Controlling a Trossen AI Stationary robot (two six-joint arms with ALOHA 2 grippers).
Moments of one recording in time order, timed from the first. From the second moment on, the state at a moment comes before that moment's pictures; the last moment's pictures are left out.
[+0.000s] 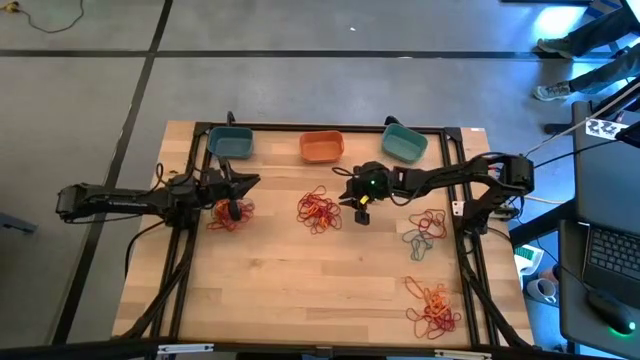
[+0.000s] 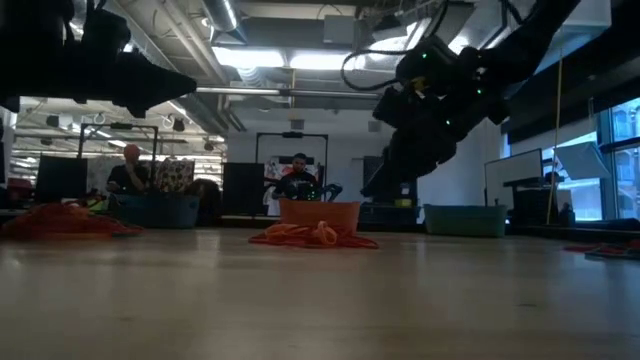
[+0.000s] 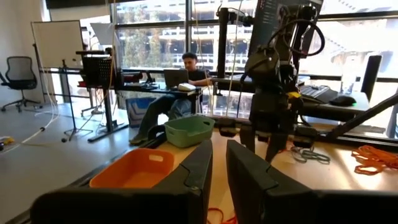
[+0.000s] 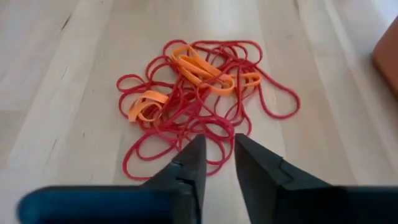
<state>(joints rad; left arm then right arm) 0.13 0.47 0.01 0.56 -0.25 0.01 -0.22 1.63 0.75 0.20 -0.20 -0.13</state>
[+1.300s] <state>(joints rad) 0.13 0.98 0.11 0.69 -0.19 -0.08 -0.22 1.83 0.75 0.33 -0.03 -0.02</state>
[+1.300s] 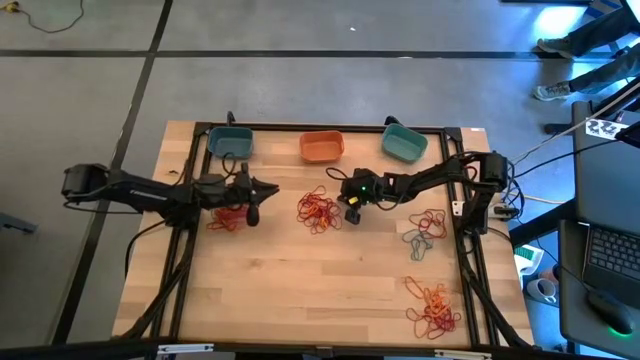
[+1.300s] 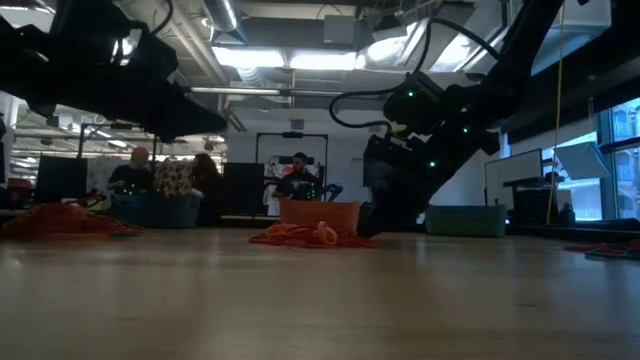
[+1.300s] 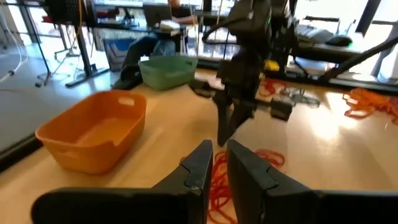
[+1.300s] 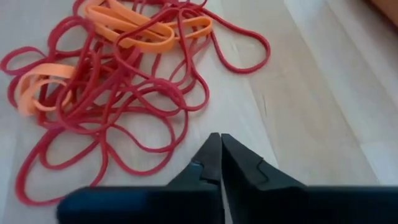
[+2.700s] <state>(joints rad) 0.13 1.01 0.11 0.69 -0.19 -0.07 -0.20 1.83 0.75 0.37 -0.07 0.09</state>
